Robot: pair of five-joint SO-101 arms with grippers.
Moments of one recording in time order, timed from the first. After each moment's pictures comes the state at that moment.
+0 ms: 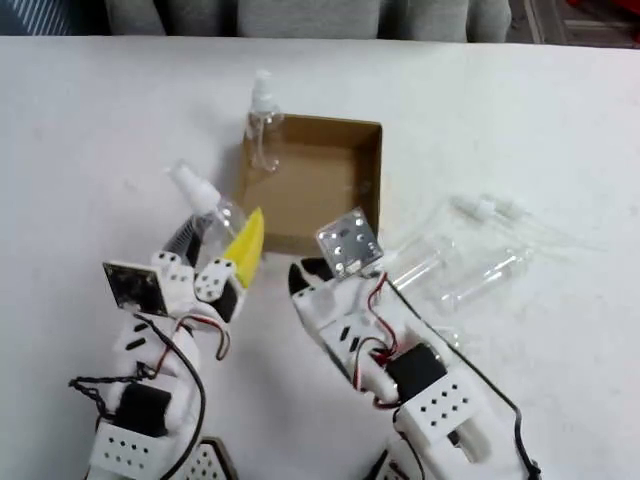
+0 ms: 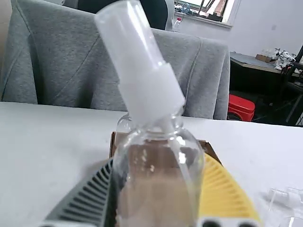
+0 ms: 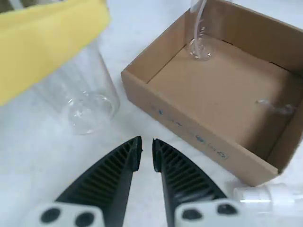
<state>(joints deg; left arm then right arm) 8.7 -103.7 97.1 21.1 13.8 -38.0 -63.2 73.8 31.6 -0.1</state>
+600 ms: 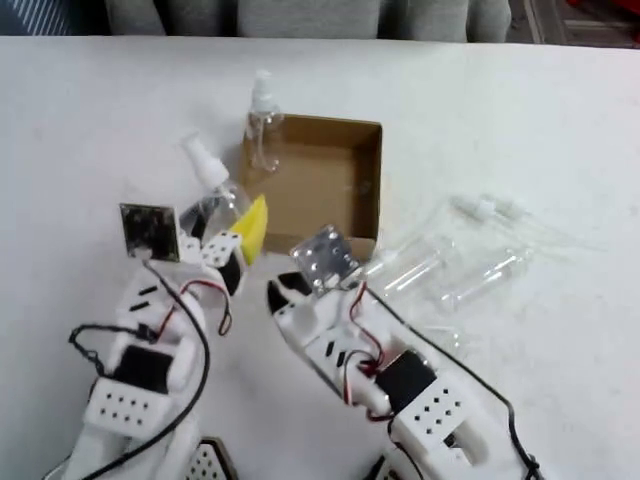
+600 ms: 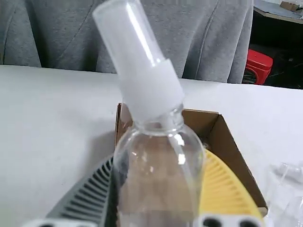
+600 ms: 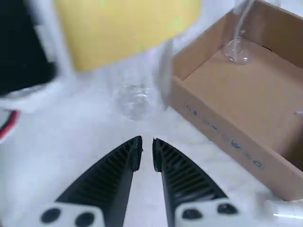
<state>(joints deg) 8.5 -70.5 80.9 15.6 13.9 -45.5 -63.5 73.8 31.6 -0.1</state>
